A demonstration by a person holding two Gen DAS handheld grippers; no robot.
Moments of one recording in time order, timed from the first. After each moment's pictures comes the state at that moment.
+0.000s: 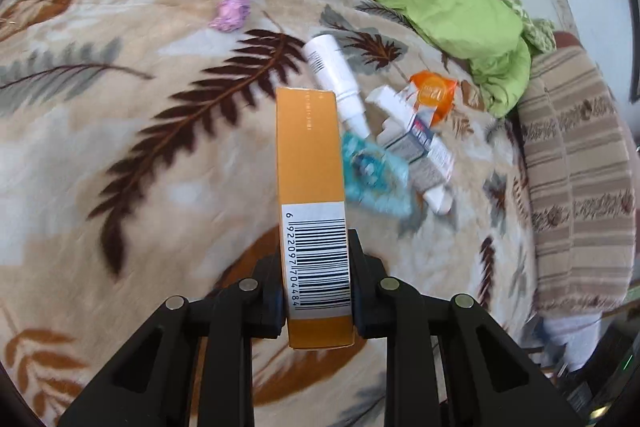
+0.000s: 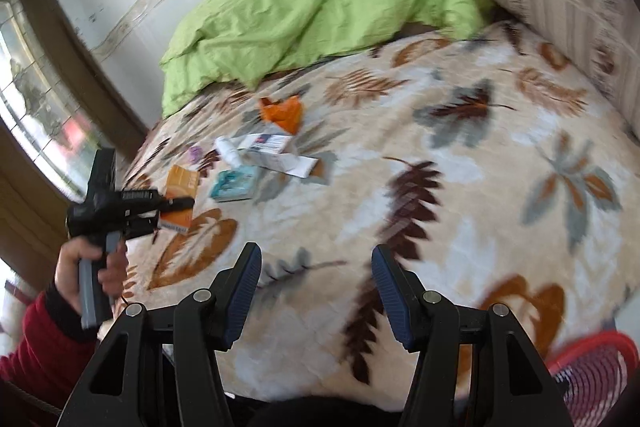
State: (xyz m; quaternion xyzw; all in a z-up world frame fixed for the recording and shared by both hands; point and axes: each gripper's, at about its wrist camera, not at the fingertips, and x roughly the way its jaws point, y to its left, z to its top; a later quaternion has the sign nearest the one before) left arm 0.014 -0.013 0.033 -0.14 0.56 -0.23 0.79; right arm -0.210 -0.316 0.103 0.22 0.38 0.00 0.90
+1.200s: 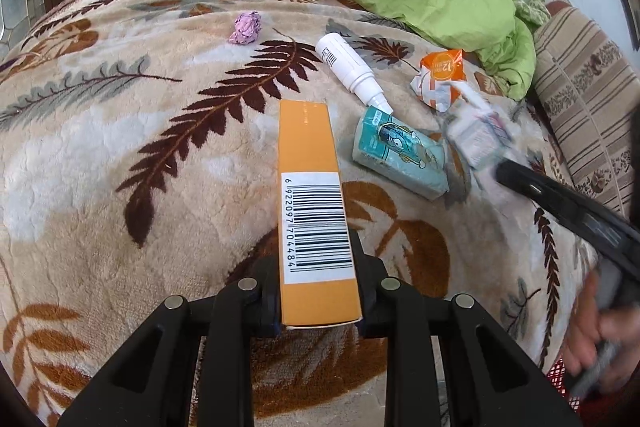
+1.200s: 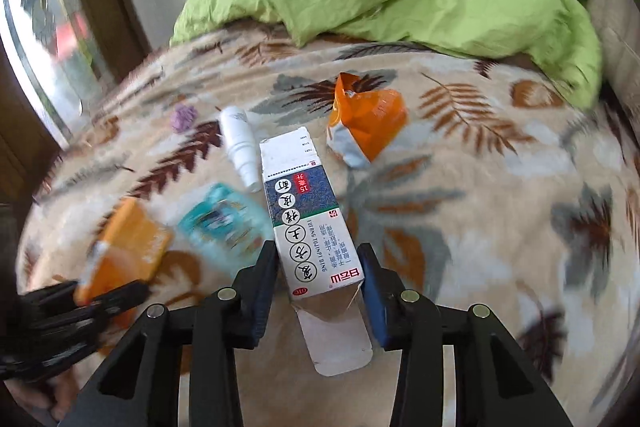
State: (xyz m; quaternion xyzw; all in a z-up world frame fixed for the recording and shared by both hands) left arm -0.024 -0.018 0.010 -0.06 0.47 -0.20 0.86; right arm -0.039 -0.240 0.055 0.07 0.42 0.03 0.90
